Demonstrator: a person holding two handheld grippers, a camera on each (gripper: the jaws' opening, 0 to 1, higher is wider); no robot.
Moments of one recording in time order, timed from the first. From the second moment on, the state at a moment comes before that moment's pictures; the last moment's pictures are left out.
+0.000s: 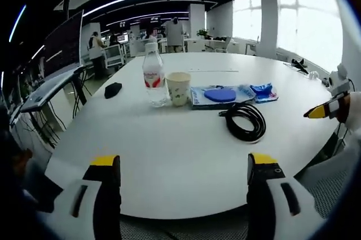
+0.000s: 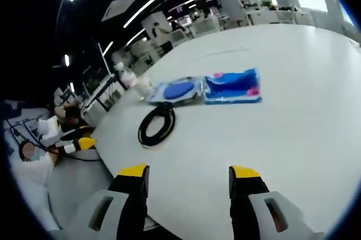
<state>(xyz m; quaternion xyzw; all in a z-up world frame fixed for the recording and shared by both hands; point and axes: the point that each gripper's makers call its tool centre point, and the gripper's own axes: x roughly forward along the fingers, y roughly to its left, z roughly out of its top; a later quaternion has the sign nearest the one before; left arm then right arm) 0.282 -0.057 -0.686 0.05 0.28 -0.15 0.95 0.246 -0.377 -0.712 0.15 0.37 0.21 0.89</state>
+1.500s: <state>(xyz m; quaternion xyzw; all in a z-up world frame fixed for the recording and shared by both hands) 0.272 -0.041 -0.710 0.12 0.35 -0.13 0.92 0.360 -0.240 -0.769 -0.15 0.40 0.32 0.85</state>
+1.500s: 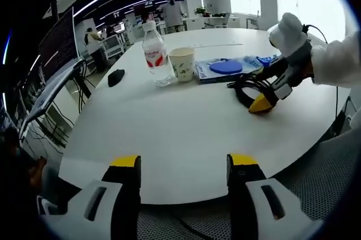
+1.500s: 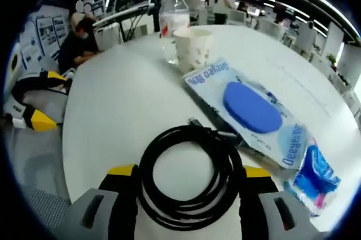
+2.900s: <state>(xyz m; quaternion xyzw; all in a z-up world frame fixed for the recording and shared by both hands) 0.267 -0.039 -0.717 0.15 0.37 -0.15 0.91 0.303 -0.276 -0.702 0.01 0.33 0.29 0.90</state>
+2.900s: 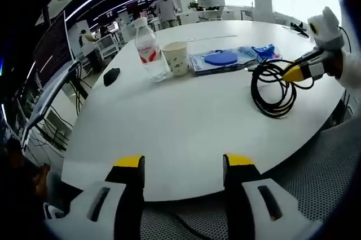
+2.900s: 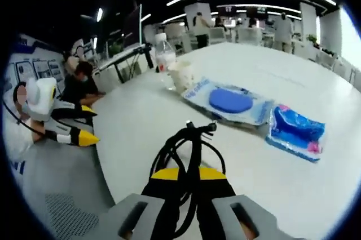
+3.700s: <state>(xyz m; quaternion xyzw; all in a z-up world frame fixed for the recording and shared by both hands) 0.266 -0.042 -0.719 0.16 0.37 -0.15 0.90 0.323 -0.441 -0.687 0.18 0.32 0.09 0.92</state>
